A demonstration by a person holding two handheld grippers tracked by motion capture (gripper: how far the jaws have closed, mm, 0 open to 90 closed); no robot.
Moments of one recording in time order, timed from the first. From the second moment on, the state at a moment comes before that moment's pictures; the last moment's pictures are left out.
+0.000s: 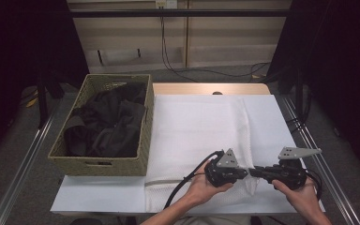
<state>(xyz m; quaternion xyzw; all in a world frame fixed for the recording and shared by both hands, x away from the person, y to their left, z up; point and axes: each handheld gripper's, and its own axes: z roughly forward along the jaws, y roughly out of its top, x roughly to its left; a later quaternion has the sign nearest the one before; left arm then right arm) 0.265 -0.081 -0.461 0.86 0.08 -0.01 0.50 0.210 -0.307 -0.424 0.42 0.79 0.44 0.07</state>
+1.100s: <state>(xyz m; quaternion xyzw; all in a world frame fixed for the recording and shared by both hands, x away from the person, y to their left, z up) 0.266 -0.069 -0.462 0.87 0.10 0.00 0.49 0.204 -0.311 -0.424 0.43 0.78 0.45 0.10</state>
